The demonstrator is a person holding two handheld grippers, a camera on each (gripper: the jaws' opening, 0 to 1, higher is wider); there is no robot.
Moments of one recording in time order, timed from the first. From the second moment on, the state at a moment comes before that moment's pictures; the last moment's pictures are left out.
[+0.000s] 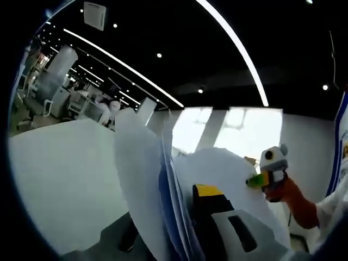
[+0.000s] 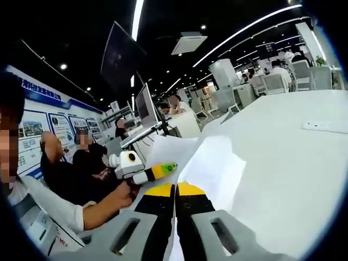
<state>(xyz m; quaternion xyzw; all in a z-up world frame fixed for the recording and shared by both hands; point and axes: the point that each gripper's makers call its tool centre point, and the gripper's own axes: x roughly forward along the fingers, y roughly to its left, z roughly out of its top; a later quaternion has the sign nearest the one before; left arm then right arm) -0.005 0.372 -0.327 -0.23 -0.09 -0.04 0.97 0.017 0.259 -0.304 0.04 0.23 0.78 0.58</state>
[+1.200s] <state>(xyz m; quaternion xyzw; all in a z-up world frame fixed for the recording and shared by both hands) -0.004 0.369 -0.327 -0.23 -0.08 -0.04 0.97 0.004 0.267 -0.310 0.02 0.22 0.80 0.56</state>
